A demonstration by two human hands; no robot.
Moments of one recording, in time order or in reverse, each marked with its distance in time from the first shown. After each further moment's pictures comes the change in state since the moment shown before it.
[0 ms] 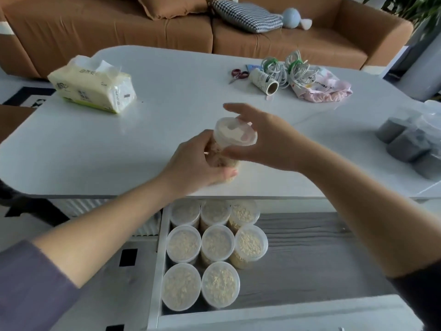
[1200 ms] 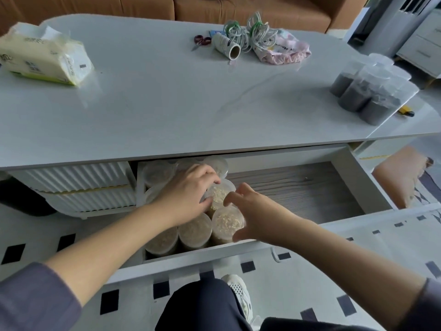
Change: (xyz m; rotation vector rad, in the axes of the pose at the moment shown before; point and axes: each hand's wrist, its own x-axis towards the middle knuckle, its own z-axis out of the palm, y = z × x) left_hand -0.086 -0.020 0.080 0.493 -0.308 0.330; right_hand -0.168 0.033 0.097 -0.202 -0.398 0.206
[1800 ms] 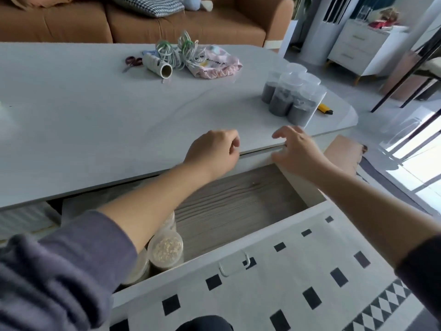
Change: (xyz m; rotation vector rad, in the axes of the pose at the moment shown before) left_hand 0.164 0.128 -0.015 -0.154 0.129 0.028; right_hand -0.060 0.172 -0.103 0.146 0.650 0.495
